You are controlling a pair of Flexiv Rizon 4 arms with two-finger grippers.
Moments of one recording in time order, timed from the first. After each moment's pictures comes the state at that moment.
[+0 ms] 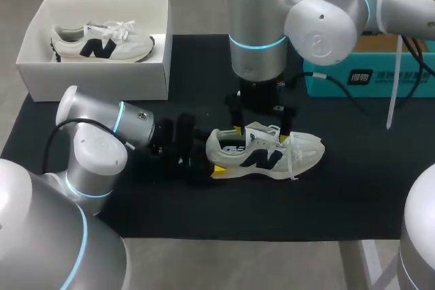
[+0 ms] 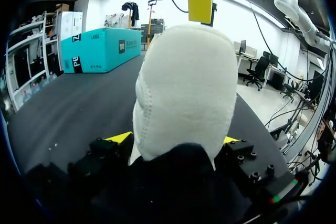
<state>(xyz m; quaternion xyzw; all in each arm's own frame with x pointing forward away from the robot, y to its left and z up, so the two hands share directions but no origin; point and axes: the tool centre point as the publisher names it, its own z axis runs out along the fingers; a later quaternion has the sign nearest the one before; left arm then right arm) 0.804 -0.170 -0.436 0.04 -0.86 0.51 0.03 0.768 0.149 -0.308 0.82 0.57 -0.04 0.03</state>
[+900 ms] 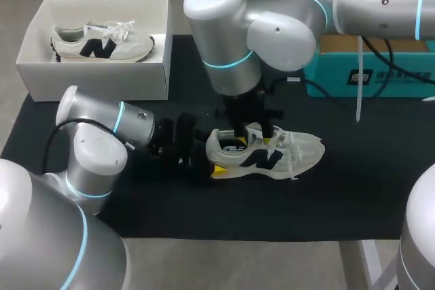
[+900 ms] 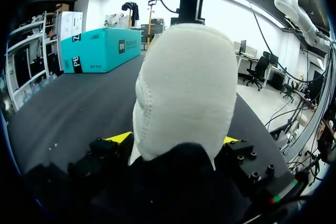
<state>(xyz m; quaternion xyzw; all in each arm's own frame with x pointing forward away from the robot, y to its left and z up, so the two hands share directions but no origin) 0.804 -0.170 -0.436 0.04 -0.86 0.51 0.03 0.786 0.154 -0.347 0.79 0.60 -0.09 0.09</state>
